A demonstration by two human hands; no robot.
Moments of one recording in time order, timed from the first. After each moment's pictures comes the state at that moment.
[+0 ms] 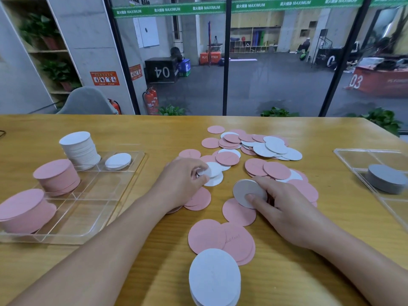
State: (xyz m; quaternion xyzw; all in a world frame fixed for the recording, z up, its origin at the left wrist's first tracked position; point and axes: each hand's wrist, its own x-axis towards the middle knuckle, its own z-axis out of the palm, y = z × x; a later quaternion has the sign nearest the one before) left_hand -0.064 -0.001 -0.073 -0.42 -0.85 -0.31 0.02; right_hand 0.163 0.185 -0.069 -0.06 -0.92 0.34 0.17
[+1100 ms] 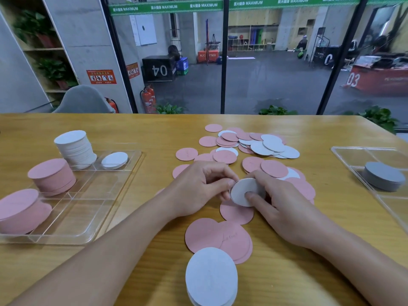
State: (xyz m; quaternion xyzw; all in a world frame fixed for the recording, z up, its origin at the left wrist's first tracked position) left_hand -0.022 0.009 -0.059 -0.53 -0.65 -0.50 -0.20; right_hand 0.165 0.186 -0.068 -0.07 -0.94 0.30 0.16
